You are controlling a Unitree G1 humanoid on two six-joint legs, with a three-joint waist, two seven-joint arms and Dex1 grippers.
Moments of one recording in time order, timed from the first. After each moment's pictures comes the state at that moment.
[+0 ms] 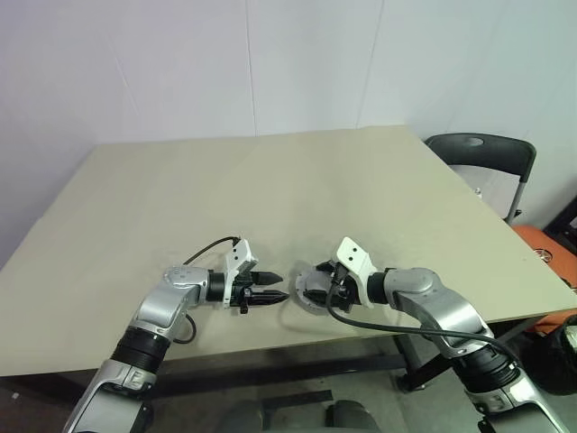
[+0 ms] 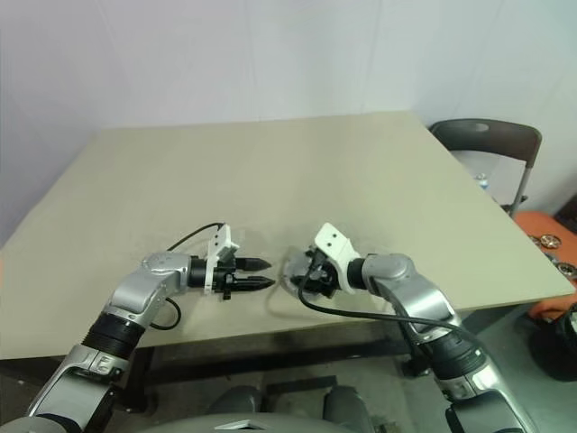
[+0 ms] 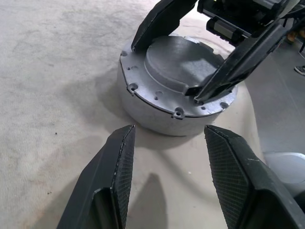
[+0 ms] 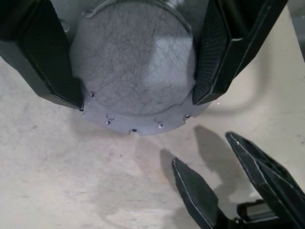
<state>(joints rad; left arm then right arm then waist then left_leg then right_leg) -0.37 0.42 -0.23 0.19 -0.29 0.39 -1.15 -0.30 -0.58 0.30 -0.20 0.25 0.70 0.76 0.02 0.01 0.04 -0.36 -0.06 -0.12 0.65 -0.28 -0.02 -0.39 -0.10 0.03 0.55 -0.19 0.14</state>
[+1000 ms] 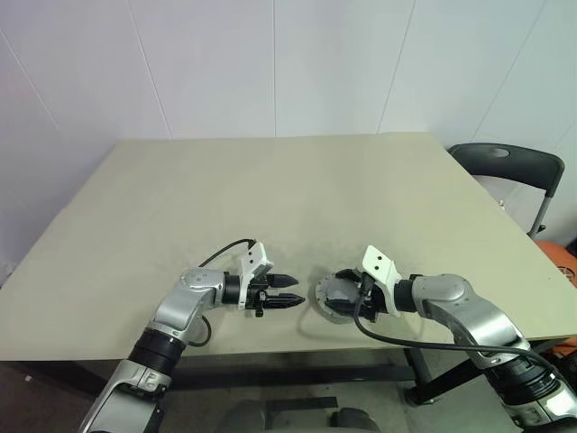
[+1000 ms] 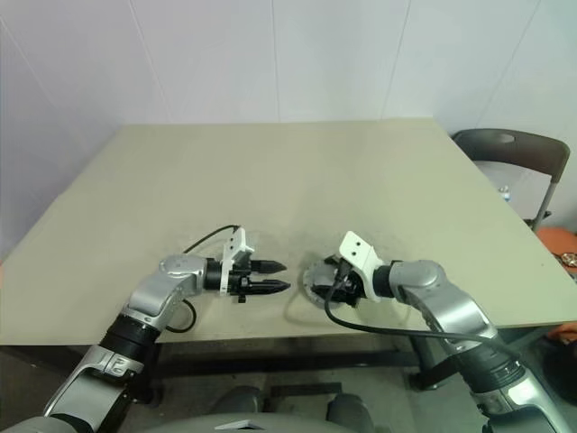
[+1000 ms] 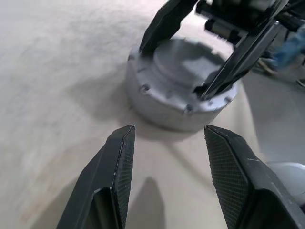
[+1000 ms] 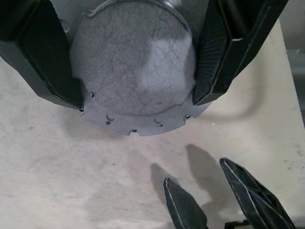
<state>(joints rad) -0.38 0.35 -0.26 0.19 -0.28 0.36 -1.14 -0.21 -0.72 0.28 -0.20 0.31 0.56 0.82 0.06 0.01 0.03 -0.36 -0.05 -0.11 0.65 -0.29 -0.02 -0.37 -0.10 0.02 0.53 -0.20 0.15</state>
